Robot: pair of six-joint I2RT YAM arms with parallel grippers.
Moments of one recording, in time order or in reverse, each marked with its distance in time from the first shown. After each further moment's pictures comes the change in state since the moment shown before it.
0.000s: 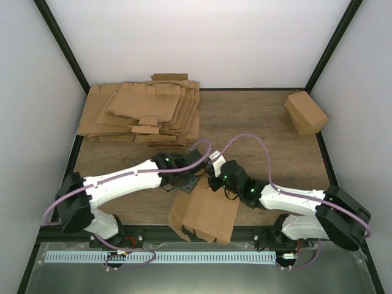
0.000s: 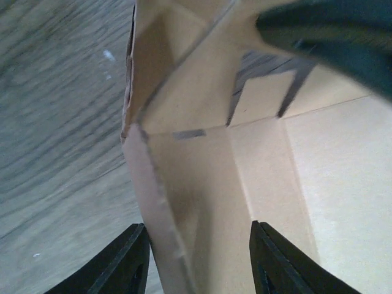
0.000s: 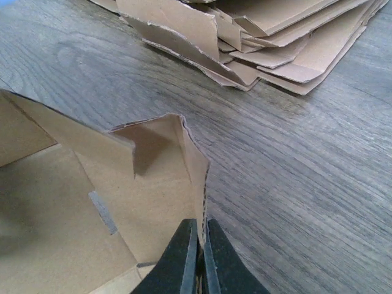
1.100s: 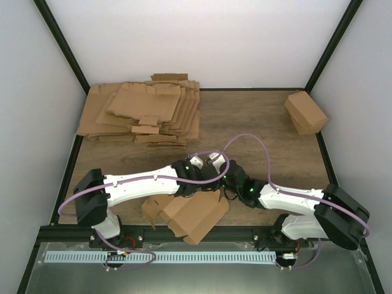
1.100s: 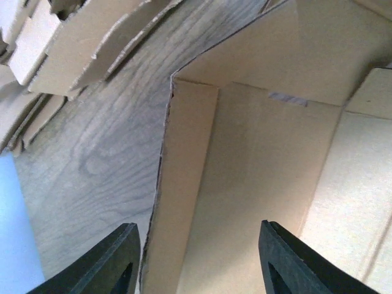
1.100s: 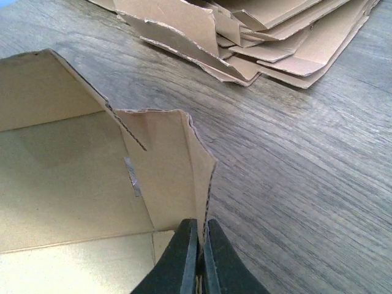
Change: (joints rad) left arm -0.177 0.181 0.127 -0.310 -0.539 -0.158; right arm 0.000 0.016 0.005 -0.003 0.002 0.032
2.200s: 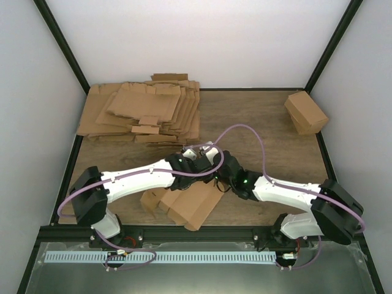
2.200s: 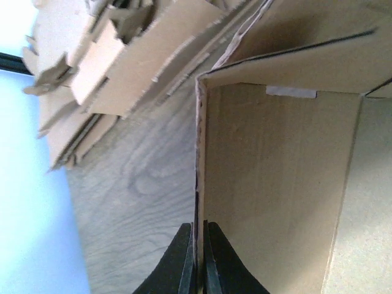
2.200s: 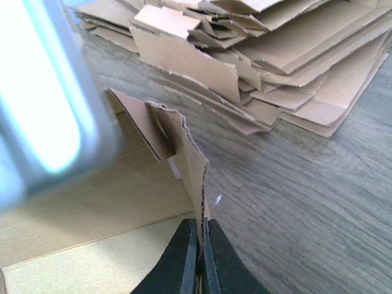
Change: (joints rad) left arm 0.110 -0.031 -0.068 0.093 -0.118 0.145; right arm 0.000 0.060 0.148 -0.055 -0.045 0.029
